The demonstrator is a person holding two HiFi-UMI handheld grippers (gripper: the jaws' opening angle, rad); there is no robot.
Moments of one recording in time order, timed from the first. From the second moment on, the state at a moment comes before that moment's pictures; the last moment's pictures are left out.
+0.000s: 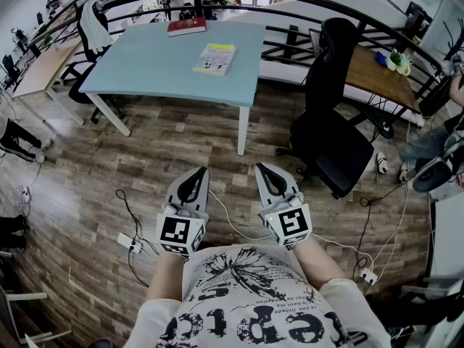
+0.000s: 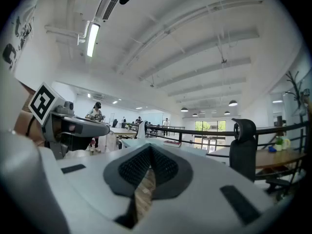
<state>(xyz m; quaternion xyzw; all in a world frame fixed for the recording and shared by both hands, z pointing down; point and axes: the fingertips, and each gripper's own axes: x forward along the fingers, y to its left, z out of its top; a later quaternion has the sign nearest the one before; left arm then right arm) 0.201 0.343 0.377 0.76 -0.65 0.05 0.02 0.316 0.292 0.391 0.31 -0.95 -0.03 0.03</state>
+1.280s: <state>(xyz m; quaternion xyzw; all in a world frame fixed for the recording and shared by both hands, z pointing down) 0.059 0.204 0.422 0.78 -0.62 0.06 0.08 0.189 0.163 0.427 0.36 -0.93 0.01 0.06</state>
